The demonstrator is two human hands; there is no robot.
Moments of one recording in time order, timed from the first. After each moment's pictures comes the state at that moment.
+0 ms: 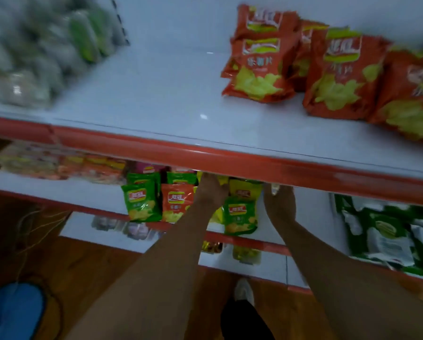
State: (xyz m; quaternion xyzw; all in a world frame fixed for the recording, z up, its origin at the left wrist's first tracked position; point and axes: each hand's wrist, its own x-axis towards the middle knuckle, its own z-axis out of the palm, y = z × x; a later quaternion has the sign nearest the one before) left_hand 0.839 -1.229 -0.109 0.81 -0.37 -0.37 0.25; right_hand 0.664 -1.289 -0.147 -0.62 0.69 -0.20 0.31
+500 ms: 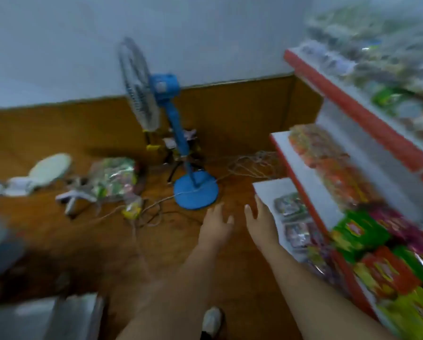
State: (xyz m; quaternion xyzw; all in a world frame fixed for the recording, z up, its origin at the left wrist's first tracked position) left_hand 0.908 -0.735 -0.071 0.91 0.13 -0.09 0.38; right_hand 0.929 -0.872 -0.085 -0.91 0.06 0.06 0.42
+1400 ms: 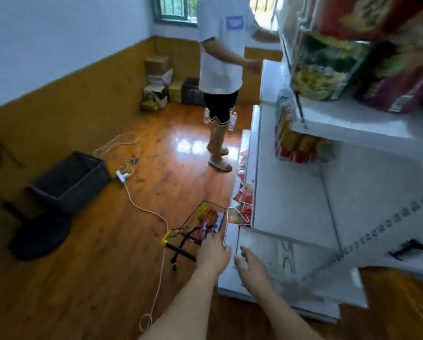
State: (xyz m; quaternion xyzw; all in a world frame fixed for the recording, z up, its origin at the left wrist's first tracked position) left_hand 0.089 -0.359 -0.094 0.43 0.82 0.21 0.33; right_hand 0.225 -0.339 -0.102 -0.57 -0.70 0.43 0.06
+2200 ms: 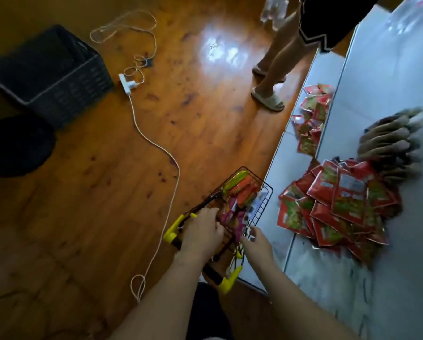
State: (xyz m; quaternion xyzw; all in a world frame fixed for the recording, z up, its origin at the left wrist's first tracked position) left_hand -0.148 -0.194 -0.369 0.34 0.83 0.19 0.39; right_hand -0.017 -0.123 -0.367 -0.64 -0.61 0.46 -0.11
